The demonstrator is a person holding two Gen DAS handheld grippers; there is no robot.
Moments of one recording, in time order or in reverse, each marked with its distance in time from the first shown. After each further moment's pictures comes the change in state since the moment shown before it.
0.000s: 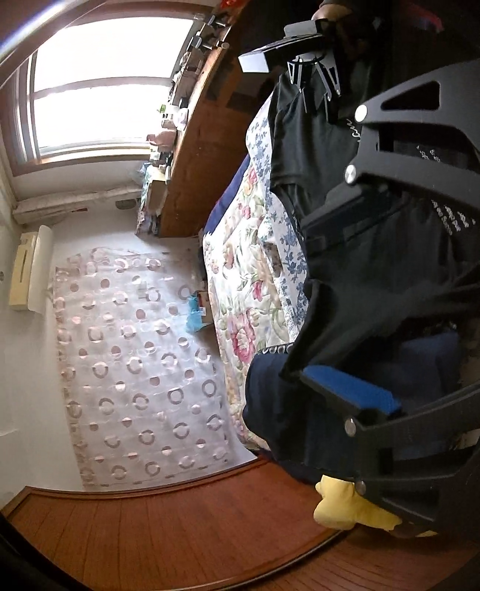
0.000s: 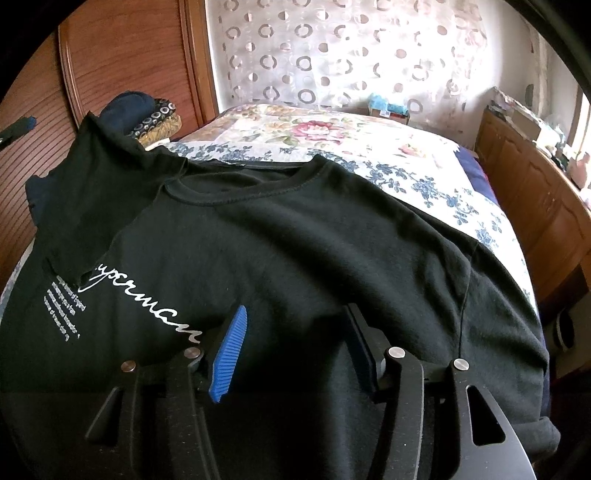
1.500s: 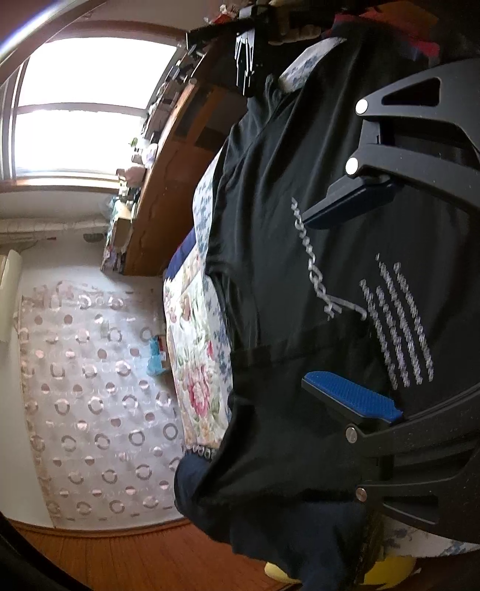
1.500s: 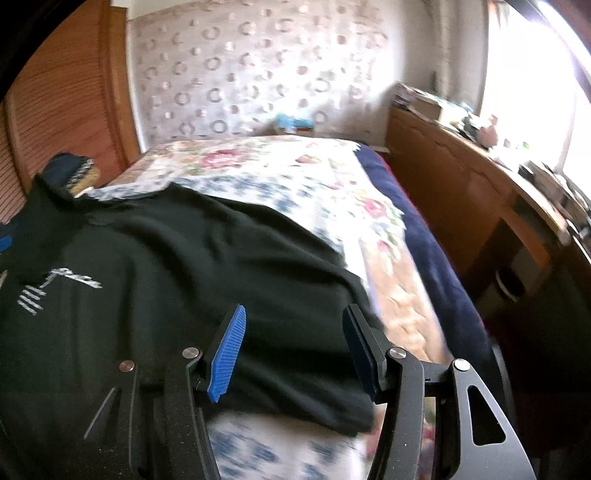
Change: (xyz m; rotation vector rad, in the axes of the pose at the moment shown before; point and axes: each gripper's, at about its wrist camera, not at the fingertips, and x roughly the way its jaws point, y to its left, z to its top) left arm 0.007 -0.105 -0.059 -0.022 0.143 -0.155; right arm -0.114 -0.108 -0.099 0.231 -0.091 -0.262
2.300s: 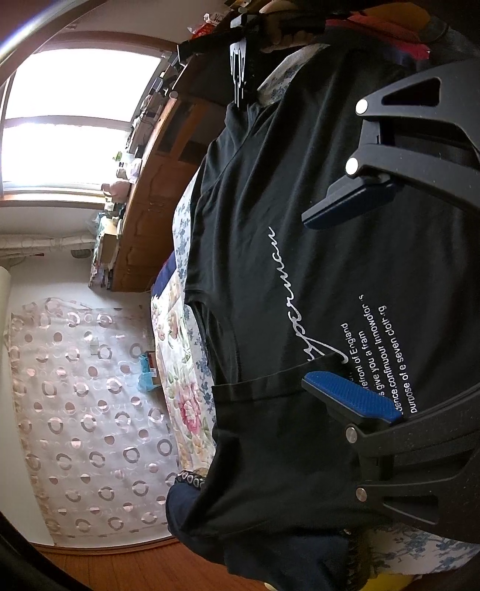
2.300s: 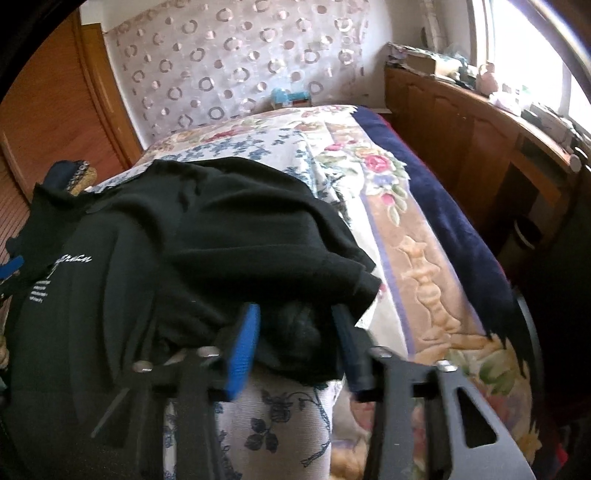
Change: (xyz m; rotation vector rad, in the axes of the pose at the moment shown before) left arm 0.009 -0.025 -0.010 0.028 0.046 -0.036; right arm 0.014 -0.041 -0.015 0.069 0.076 0.101
